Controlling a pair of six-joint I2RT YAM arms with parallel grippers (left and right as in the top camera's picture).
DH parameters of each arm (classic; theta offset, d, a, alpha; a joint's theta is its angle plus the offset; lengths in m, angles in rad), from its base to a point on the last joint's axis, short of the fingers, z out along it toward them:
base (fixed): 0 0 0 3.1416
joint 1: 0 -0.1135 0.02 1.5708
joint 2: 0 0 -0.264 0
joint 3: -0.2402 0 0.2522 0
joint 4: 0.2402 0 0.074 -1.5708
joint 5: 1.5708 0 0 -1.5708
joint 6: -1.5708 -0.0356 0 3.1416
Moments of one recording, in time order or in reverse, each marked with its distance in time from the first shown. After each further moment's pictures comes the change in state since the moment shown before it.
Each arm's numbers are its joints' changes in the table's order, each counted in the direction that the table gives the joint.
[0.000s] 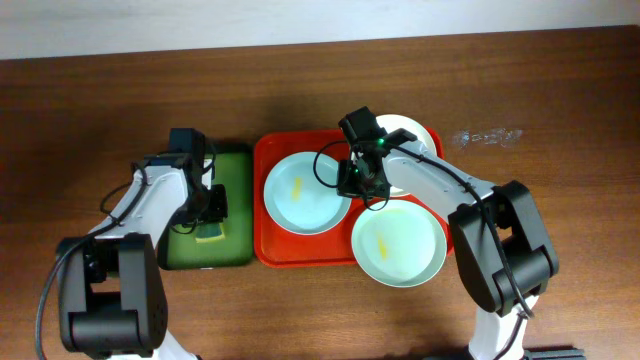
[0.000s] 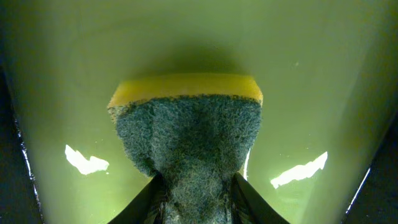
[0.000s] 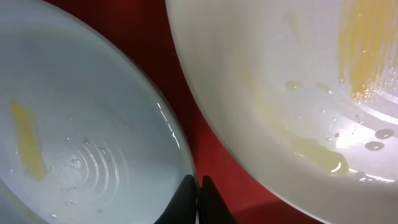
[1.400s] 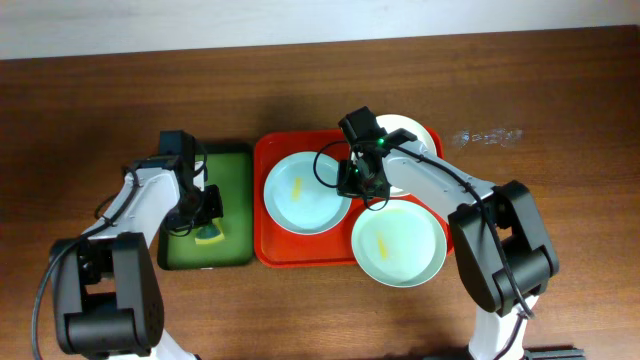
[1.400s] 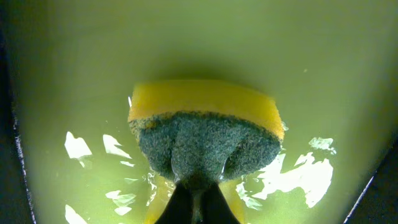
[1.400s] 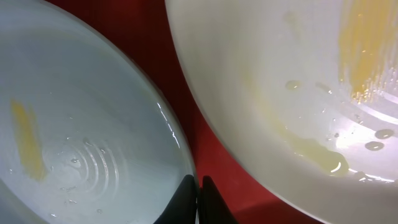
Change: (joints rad) left arm -0.046 0.000 0.018 -0.010 0.050 0.036; right arm 0.000 0.000 0.000 0.000 0.000 0.000
